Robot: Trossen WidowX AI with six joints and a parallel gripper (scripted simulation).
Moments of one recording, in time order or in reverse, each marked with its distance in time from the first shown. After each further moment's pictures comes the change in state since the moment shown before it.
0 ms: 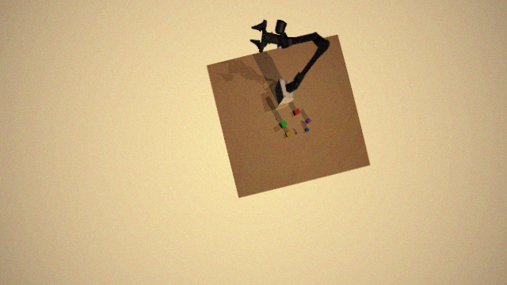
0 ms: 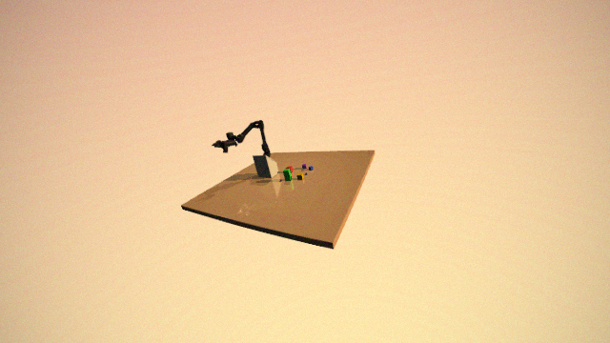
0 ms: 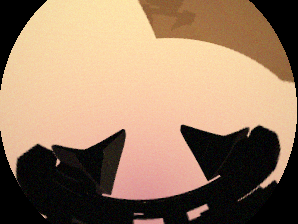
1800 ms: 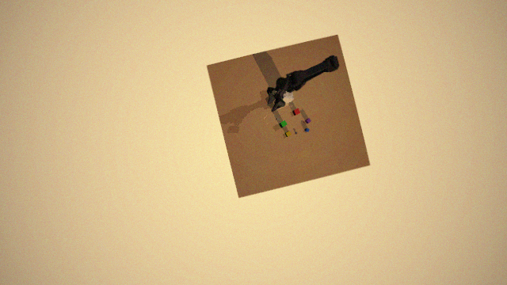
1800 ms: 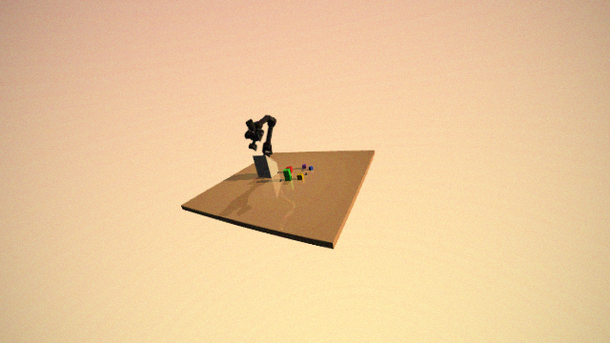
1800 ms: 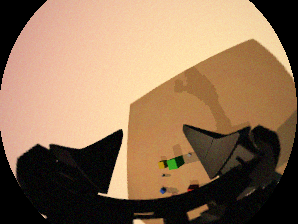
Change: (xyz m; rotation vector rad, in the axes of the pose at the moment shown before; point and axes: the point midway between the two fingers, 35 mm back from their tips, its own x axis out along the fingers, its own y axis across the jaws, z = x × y) arm -0.172 -0.459 -0.048 -1.938 0.912 -1.250
